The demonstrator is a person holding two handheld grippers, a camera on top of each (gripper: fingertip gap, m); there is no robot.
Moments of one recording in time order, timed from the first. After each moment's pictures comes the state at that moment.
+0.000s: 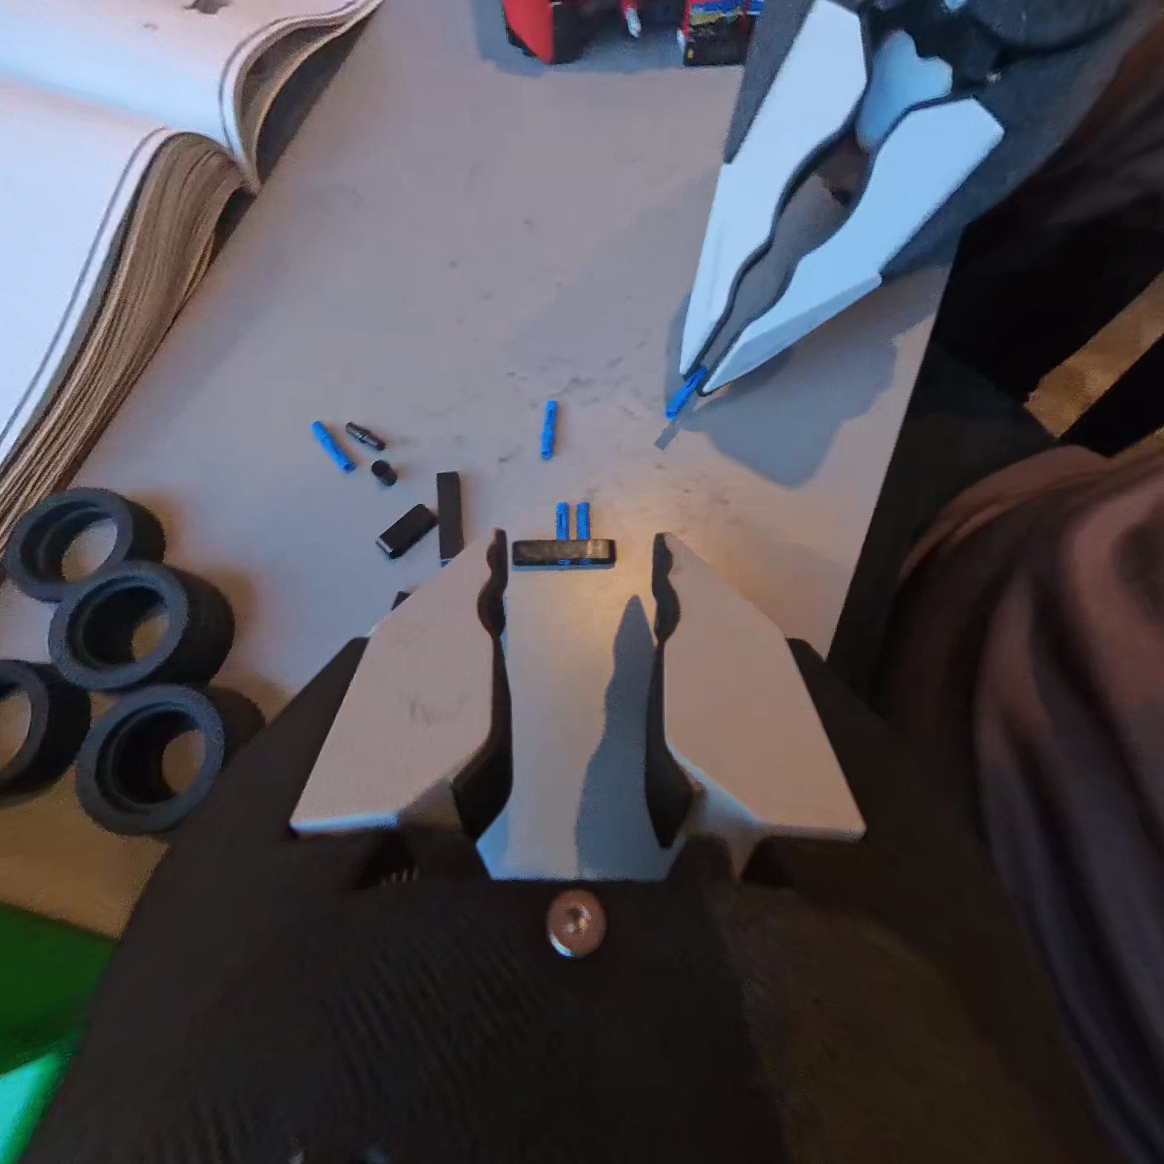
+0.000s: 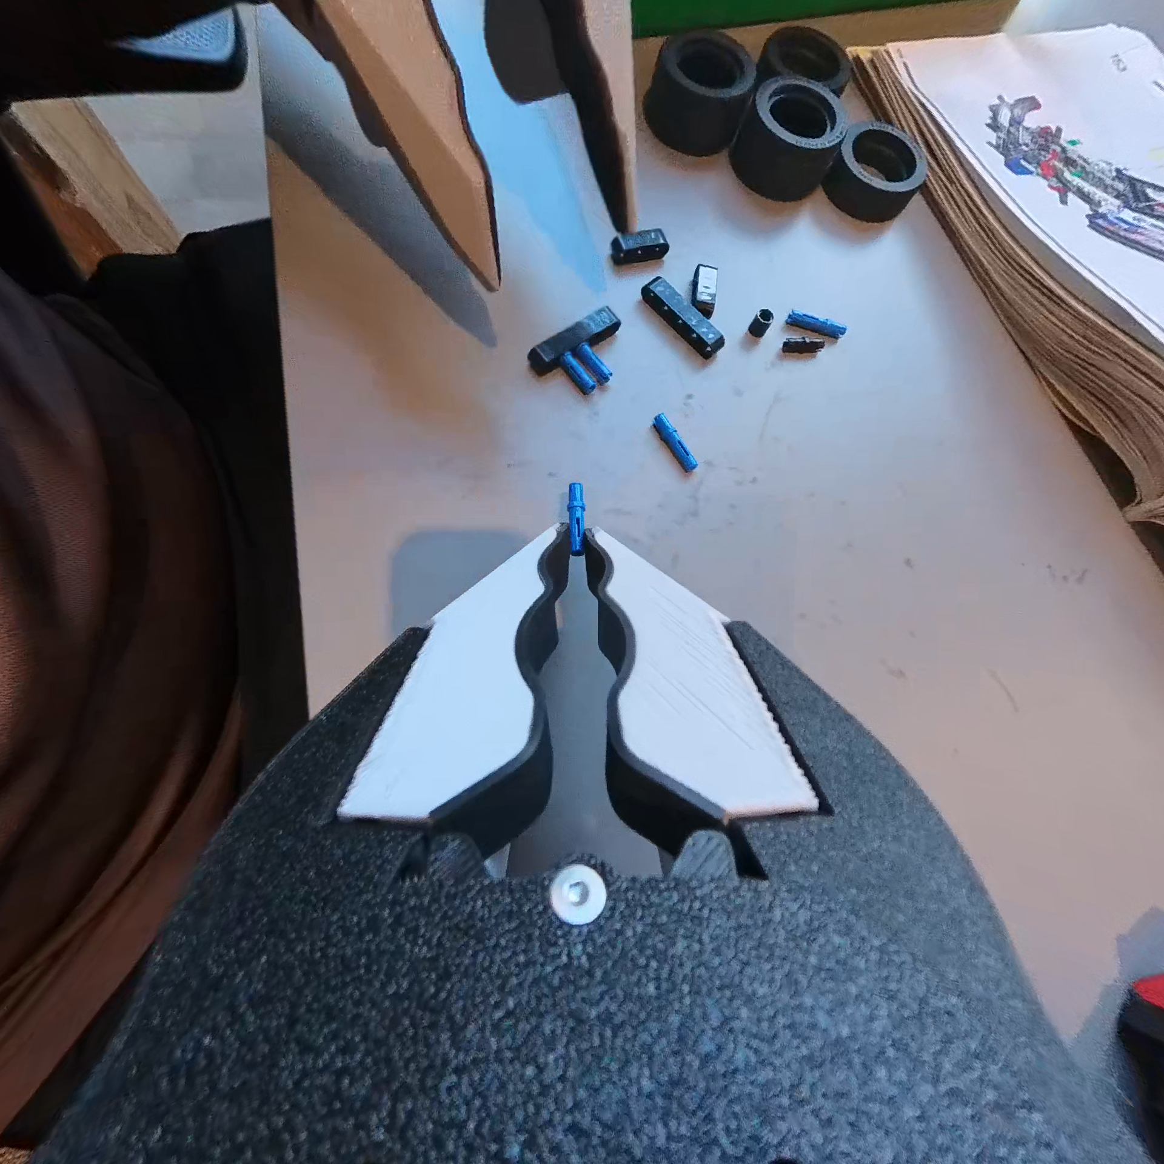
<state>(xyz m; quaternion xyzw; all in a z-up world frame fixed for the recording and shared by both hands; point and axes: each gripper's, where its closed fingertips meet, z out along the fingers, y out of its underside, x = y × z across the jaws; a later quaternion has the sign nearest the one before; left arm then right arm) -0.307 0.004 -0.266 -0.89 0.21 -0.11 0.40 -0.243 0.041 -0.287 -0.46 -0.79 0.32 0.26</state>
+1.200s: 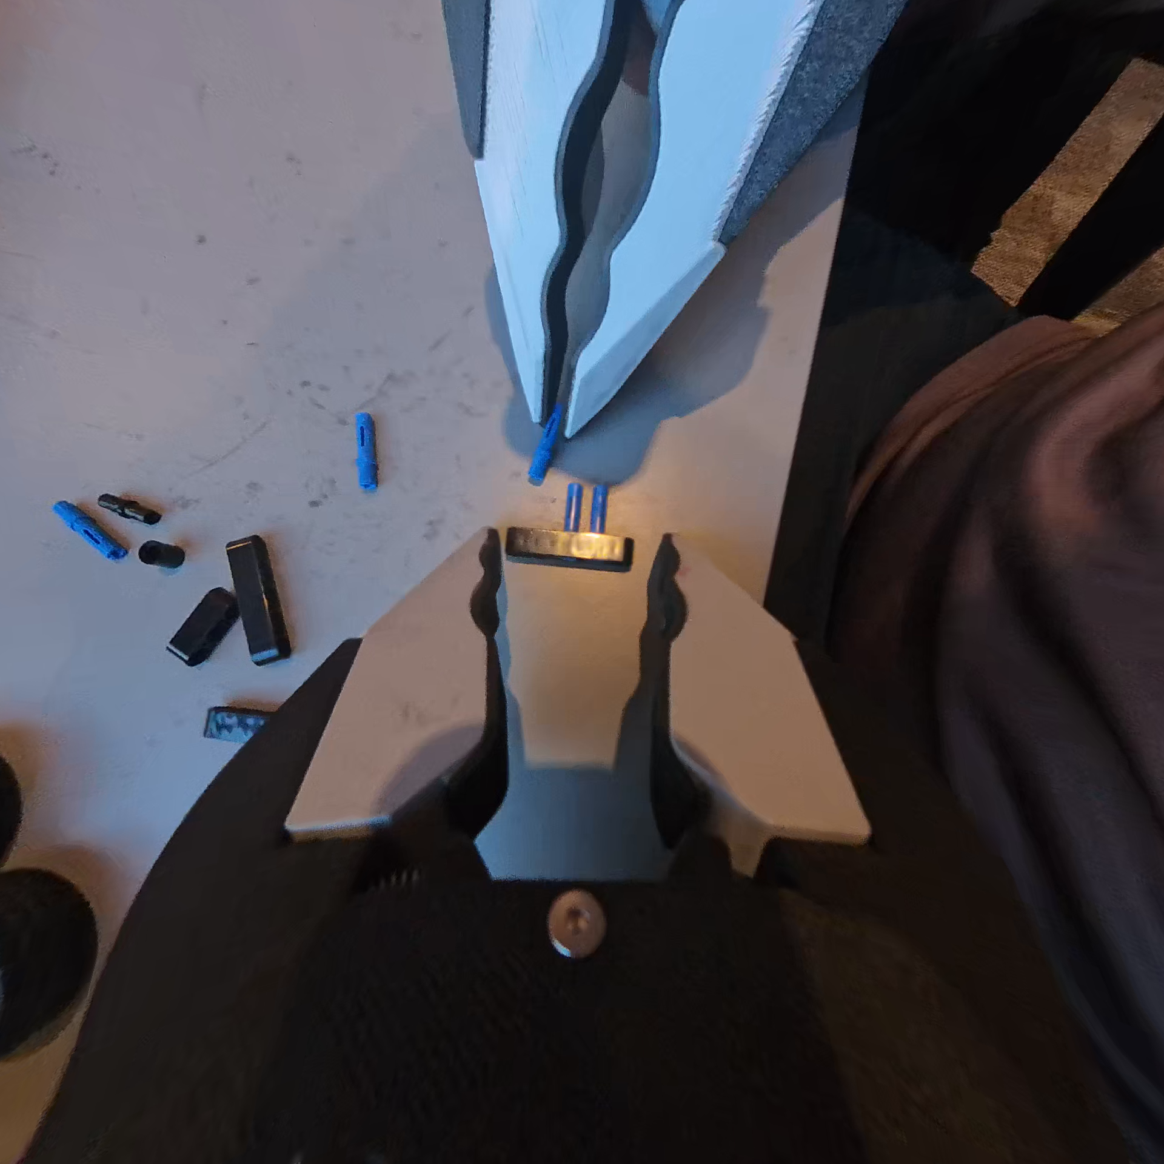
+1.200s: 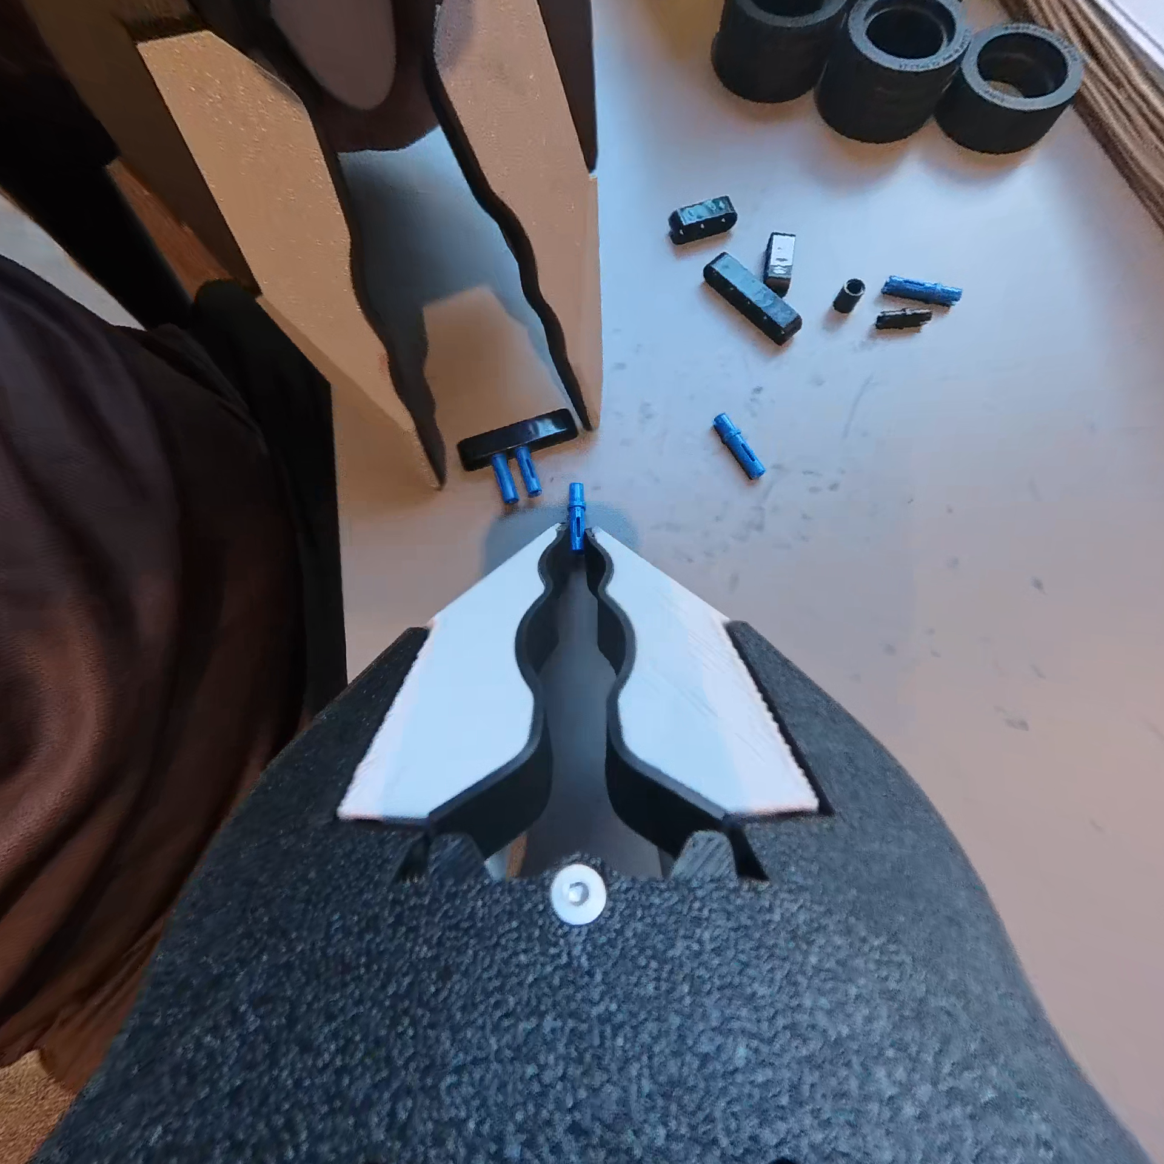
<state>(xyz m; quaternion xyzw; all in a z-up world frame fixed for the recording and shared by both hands) -0.253 -0.003 -0.301 -0.89 0.30 -0.12 0.33 -0.247 0.024 -0.299 -0.47 -0.79 0.35 0.18</state>
